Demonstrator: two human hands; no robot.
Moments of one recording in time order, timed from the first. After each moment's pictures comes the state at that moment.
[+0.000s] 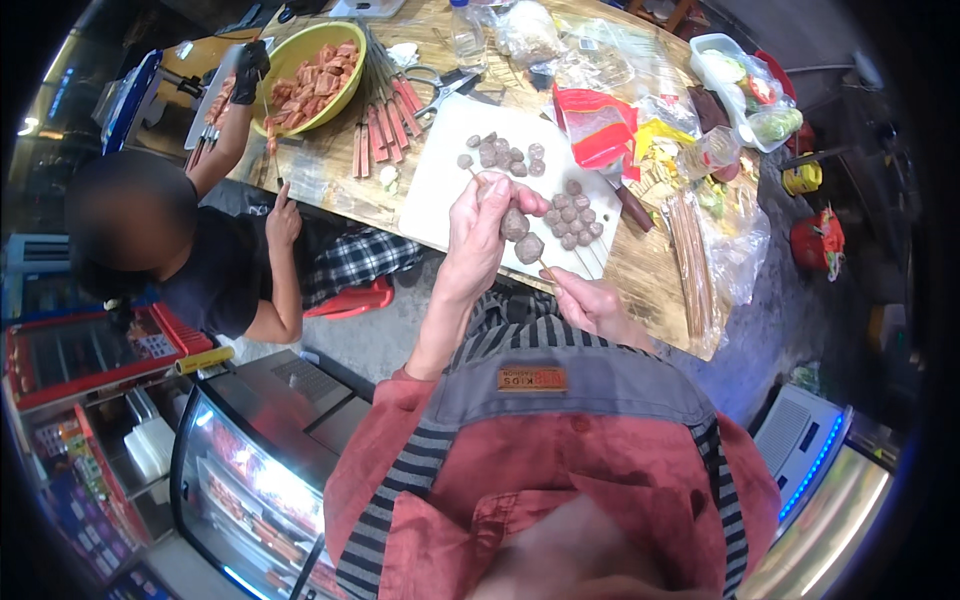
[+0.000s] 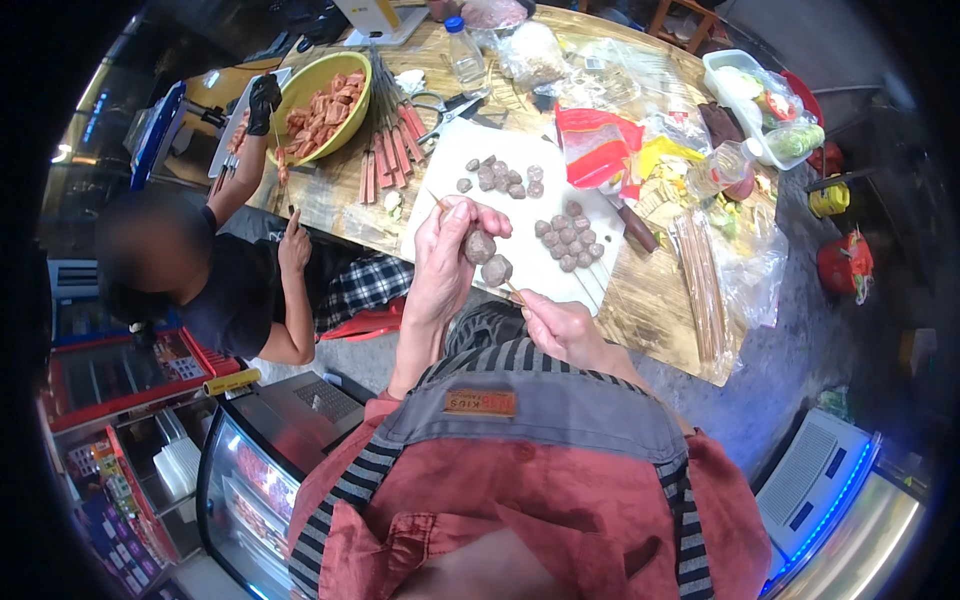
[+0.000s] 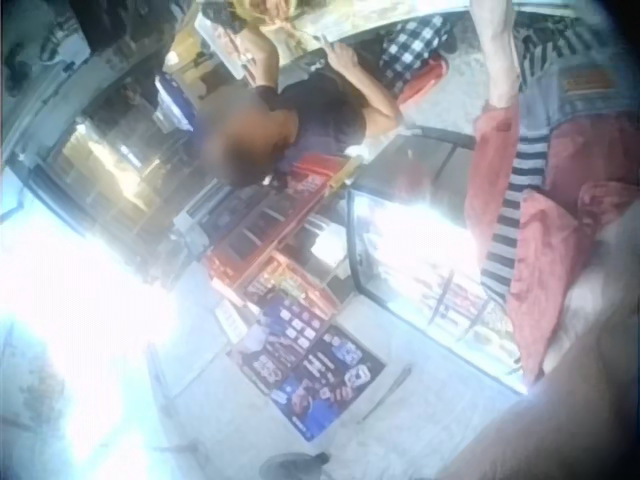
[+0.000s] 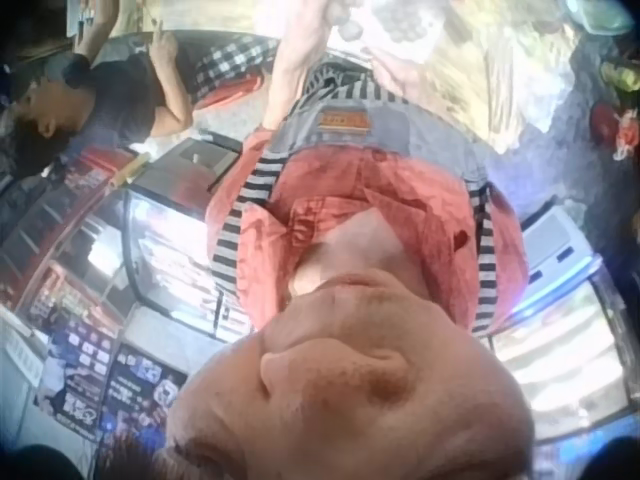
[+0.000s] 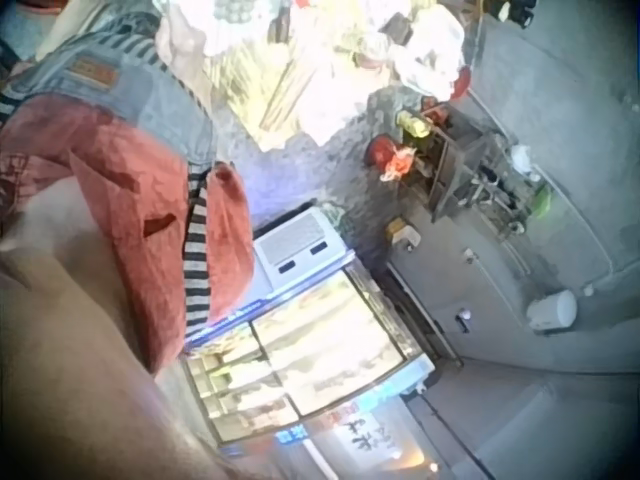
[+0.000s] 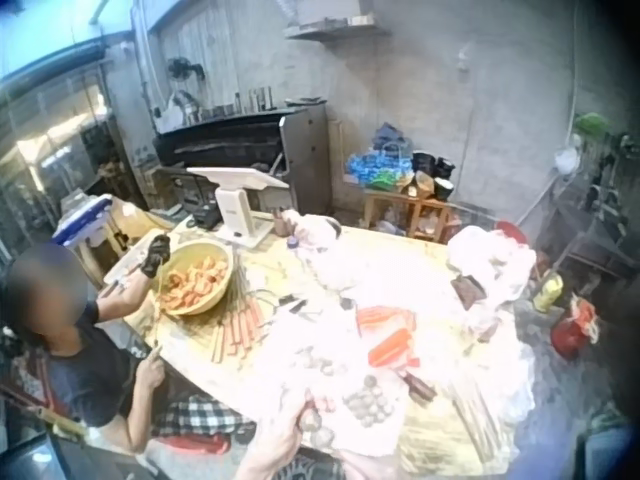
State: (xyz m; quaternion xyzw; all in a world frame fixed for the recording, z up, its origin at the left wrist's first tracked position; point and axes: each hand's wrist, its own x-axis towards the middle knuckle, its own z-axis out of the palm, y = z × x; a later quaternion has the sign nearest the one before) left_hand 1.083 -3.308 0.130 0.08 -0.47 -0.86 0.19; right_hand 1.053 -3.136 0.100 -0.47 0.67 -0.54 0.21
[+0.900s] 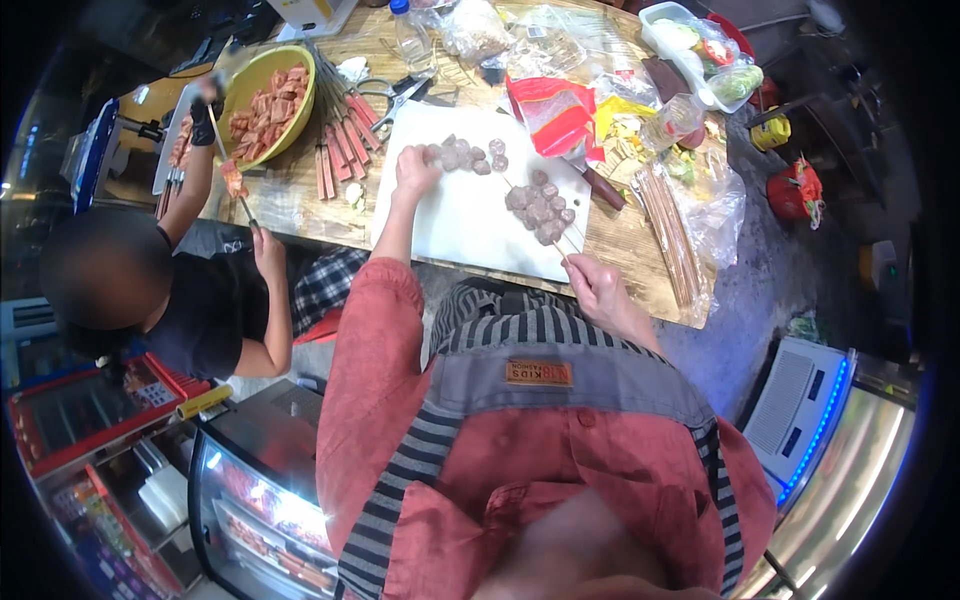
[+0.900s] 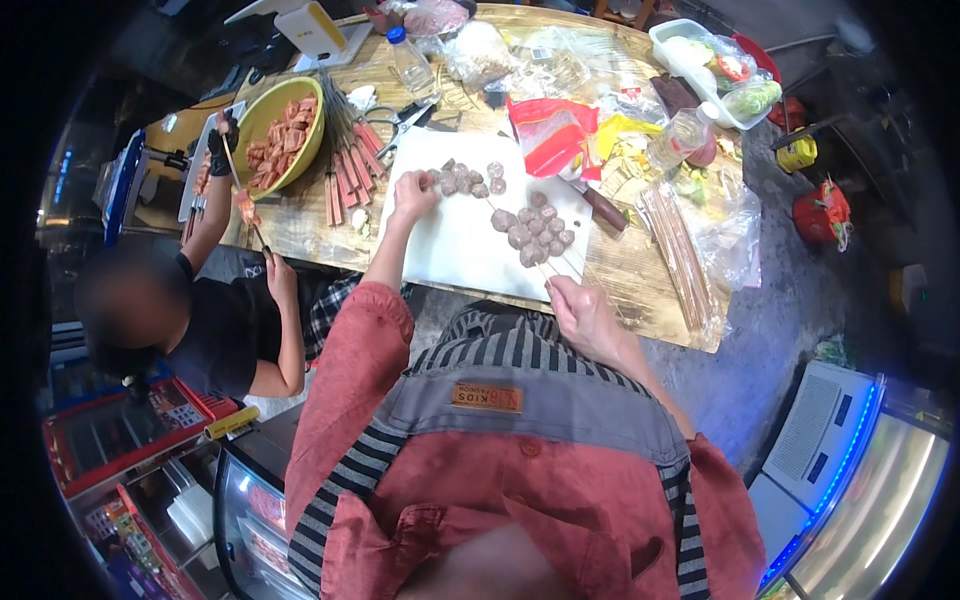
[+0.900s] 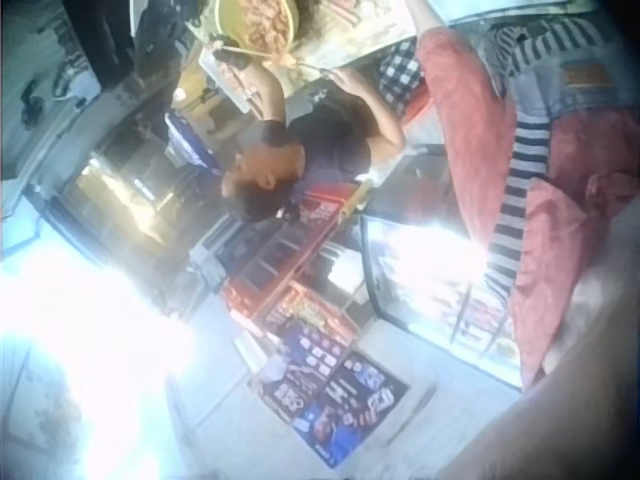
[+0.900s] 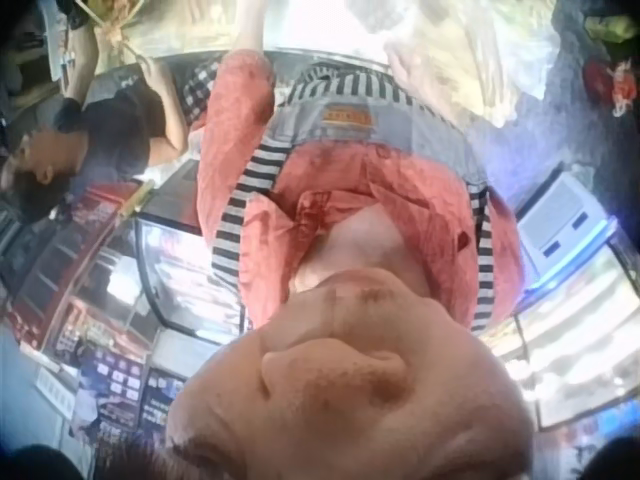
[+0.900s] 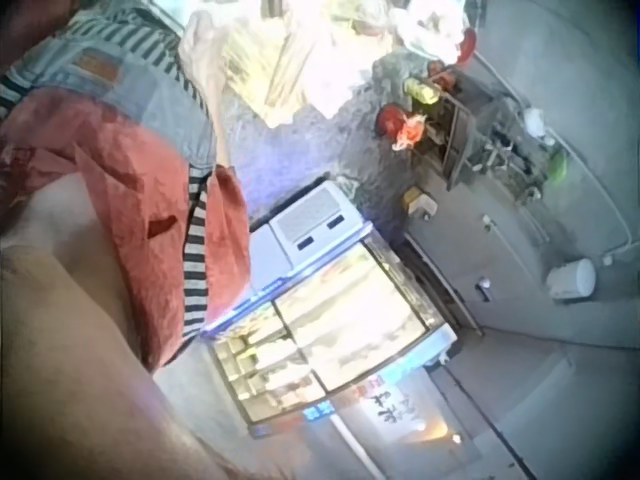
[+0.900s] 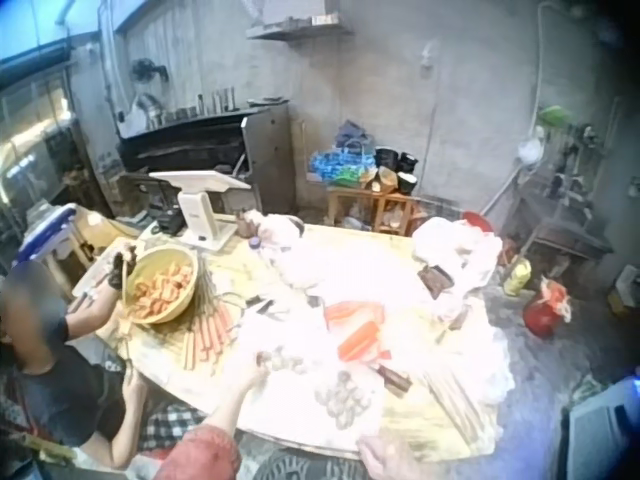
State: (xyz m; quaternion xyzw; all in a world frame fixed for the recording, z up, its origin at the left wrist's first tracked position) left_hand 0.986 -3.442 -0.068 0.24 -0.92 -0.31 0.04; right_hand 1.046 -3.104 0.075 -0.33 0.83 -0.43 0.13
